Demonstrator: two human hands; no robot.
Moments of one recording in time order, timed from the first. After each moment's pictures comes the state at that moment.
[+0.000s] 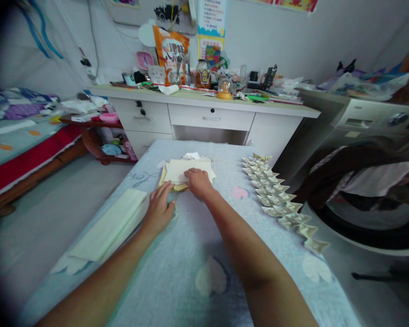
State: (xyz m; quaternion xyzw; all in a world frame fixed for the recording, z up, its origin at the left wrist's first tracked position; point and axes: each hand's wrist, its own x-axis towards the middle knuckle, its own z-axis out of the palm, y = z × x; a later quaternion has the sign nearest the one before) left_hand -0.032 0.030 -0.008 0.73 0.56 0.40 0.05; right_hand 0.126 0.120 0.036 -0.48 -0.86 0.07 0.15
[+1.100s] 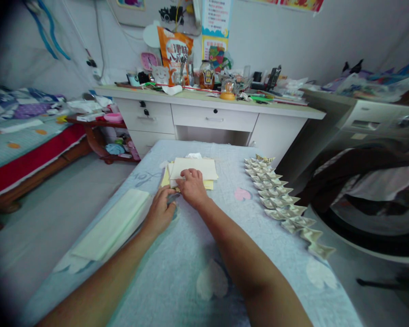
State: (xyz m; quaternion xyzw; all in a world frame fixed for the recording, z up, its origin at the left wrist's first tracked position) left_hand -0.033 0.029 -0.011 0.69 0.57 0.43 0.13; right_hand 0.102 0.100 0.023 -0.44 -0.87 -0.02 0.22
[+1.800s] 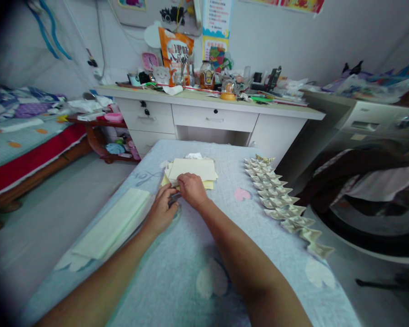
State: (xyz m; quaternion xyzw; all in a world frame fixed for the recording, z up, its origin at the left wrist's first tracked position) left_hand -0.030 0.027 -0.007 0.69 0.56 0.42 0.17; right_hand 0.100 0.095 0.031 -0.45 -0.84 0.08 0.28
